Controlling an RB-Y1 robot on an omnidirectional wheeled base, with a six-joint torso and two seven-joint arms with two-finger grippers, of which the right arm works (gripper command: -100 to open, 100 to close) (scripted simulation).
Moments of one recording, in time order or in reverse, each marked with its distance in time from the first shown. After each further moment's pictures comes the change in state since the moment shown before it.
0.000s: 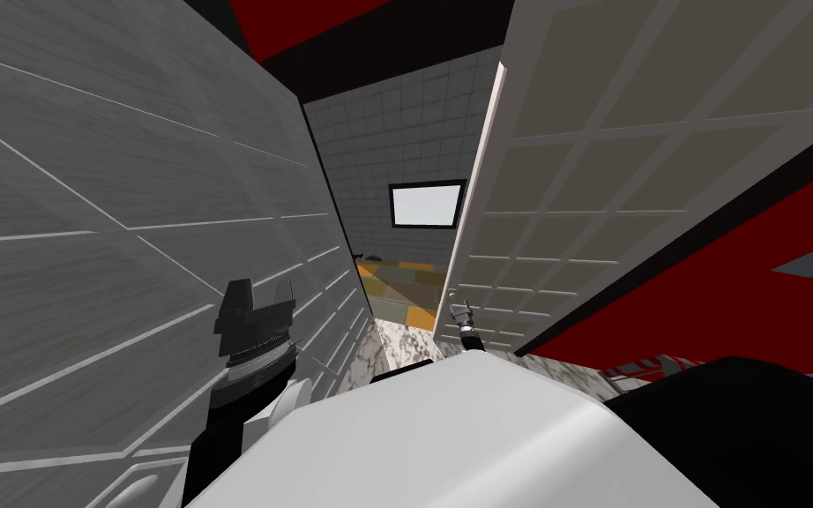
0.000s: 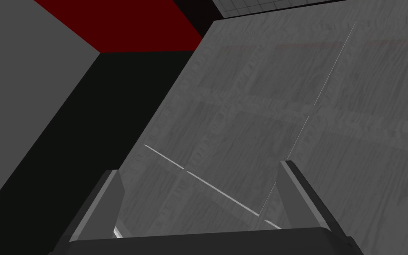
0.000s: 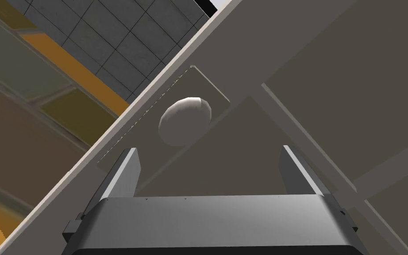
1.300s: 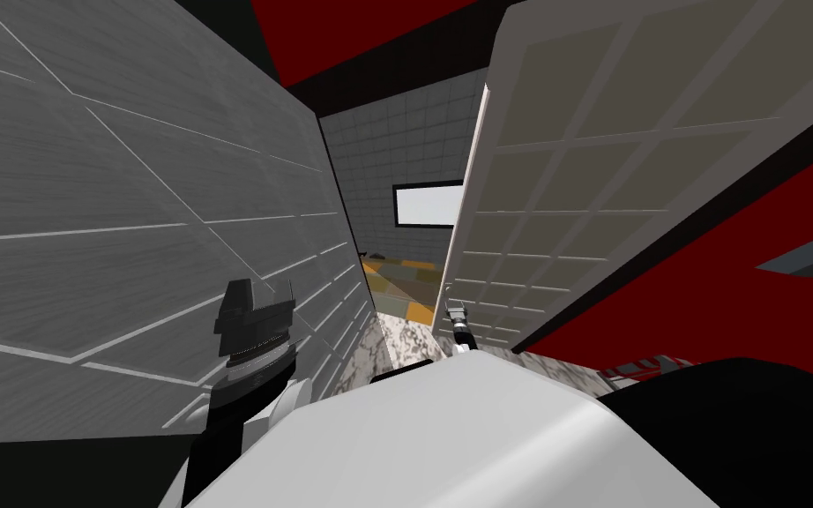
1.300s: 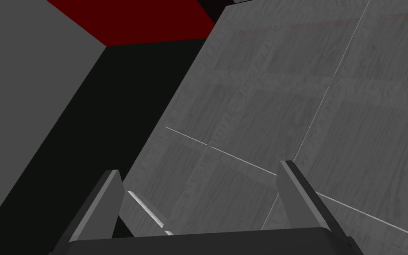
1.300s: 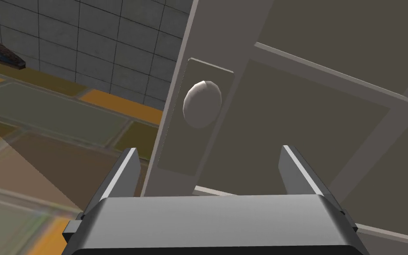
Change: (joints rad) arm -0.056 0.027 0.070 0.018 -0.160 0.030 -0.328
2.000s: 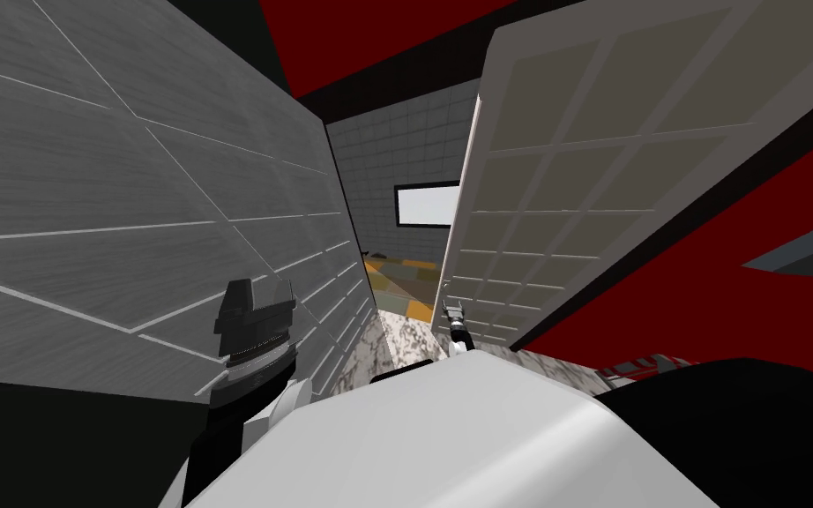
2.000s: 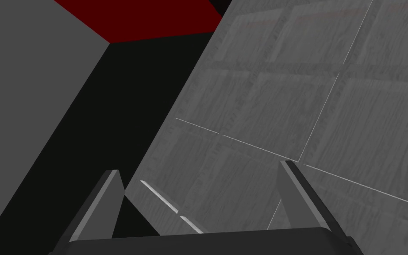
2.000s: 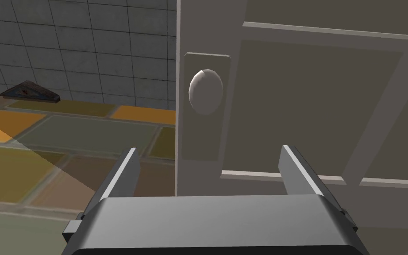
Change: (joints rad) arm -0.022 0.013 0.032 -0.002 -0.076 0.021 -0.179
